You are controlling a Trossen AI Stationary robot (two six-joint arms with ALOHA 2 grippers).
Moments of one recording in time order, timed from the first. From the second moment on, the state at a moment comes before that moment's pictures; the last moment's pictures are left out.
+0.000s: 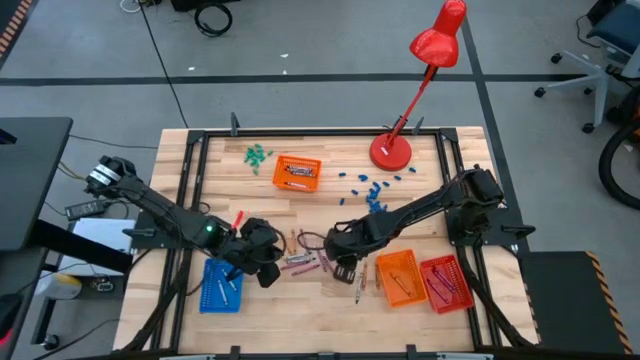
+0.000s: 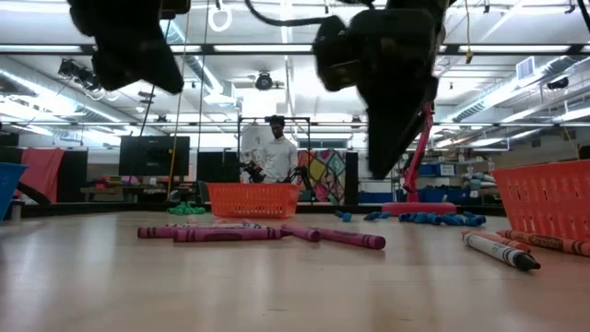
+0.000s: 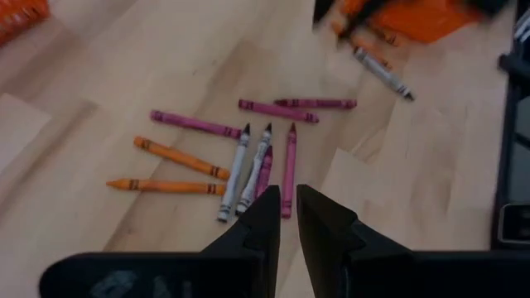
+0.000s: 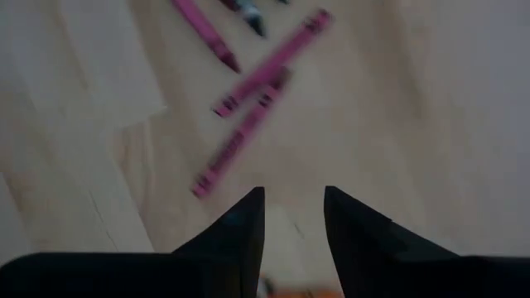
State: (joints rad) left arm -0.50 1.35 0.91 -0.47 -0.41 -0.91; right arm 0.27 1.88 1.34 -0.72 0.02 0.65
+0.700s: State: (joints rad) left arm -0.41 1.77 1.12 -0.36 -0.28 -1.15; right arm 0.30 1.50 1.34 -1.03 0.22 0.47
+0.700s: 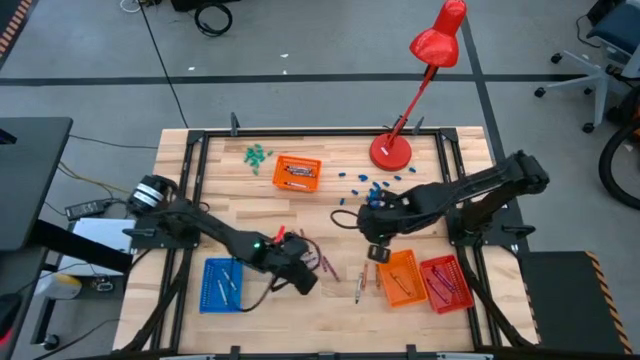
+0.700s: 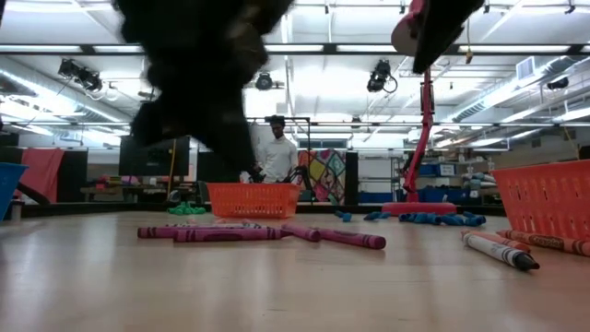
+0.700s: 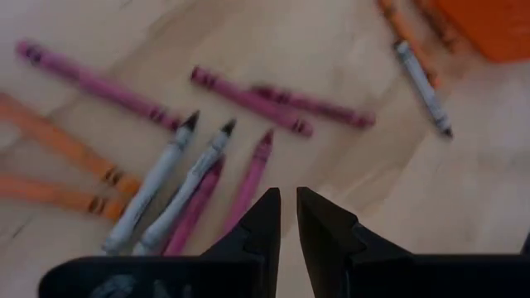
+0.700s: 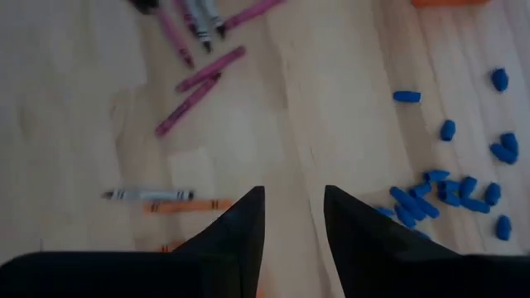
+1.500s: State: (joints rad) left arm -0.37 2.07 1.51 -0.51 -0.30 -1.45; right arm 0.47 1.26 1.20 -0.95 0.20 0.34
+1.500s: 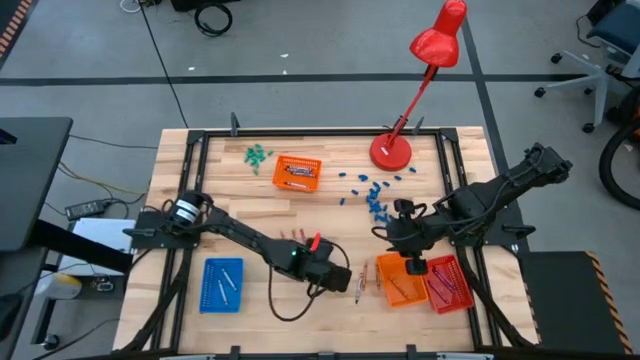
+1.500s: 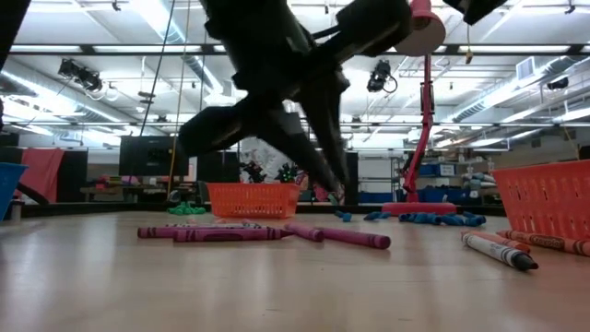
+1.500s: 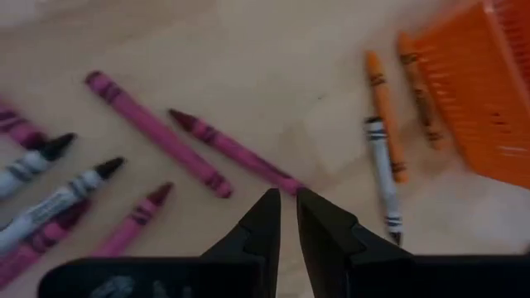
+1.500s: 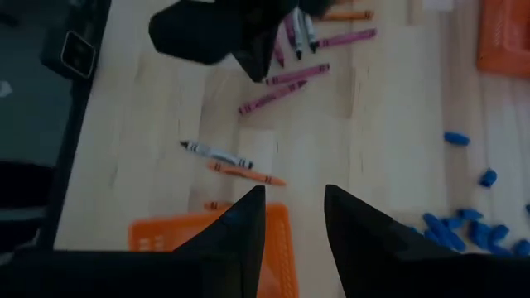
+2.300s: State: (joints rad) left arm -0.32 2.06 1.58 -0.79 -0.22 -0.81; right arm 0.54 1.28 1.20 -0.87 0.21 0.25
